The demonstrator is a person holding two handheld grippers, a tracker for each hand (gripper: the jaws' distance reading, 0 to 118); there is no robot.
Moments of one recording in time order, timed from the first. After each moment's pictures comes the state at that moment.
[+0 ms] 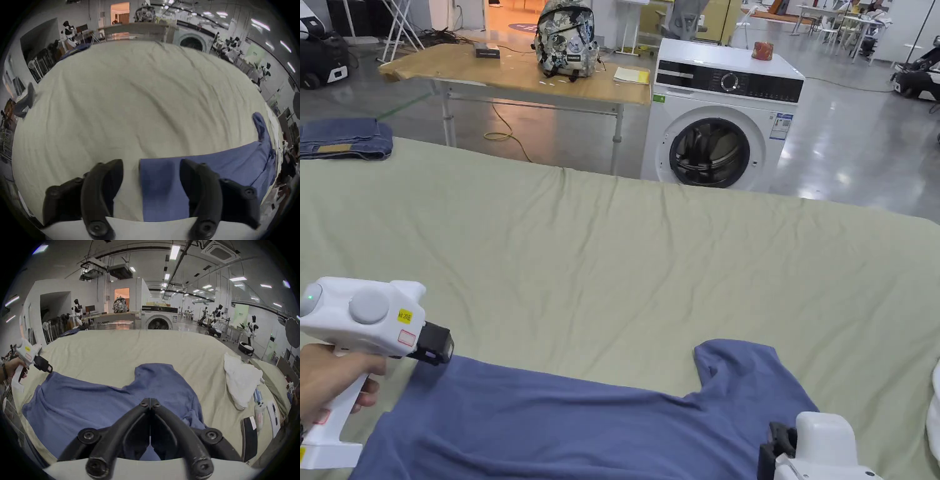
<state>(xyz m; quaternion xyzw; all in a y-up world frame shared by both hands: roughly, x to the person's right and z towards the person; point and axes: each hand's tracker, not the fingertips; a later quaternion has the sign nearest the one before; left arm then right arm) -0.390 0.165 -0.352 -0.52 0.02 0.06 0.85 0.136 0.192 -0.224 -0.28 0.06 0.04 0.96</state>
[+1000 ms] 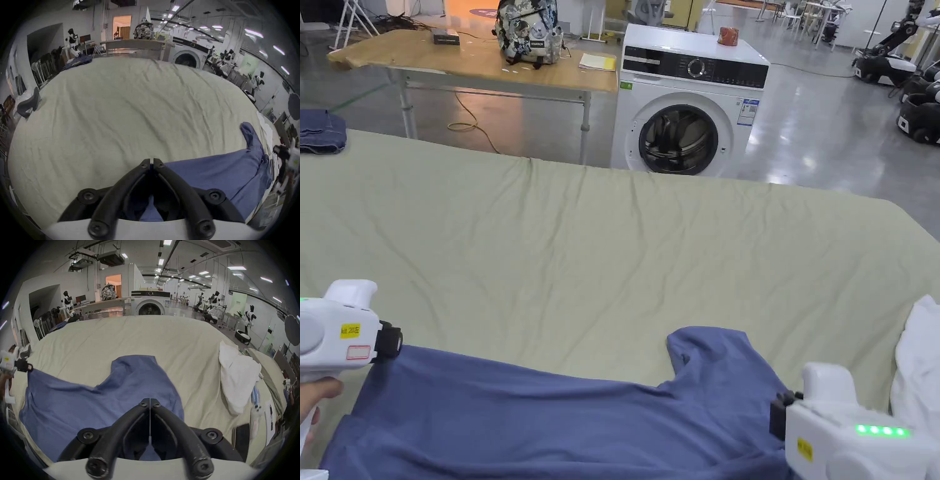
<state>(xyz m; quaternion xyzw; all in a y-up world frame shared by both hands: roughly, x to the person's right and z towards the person) -0.373 0.200 -0.299 -0.42 0.02 0.08 0.90 0.187 0.203 -0.298 -0.36 0.03 0.03 0.93</state>
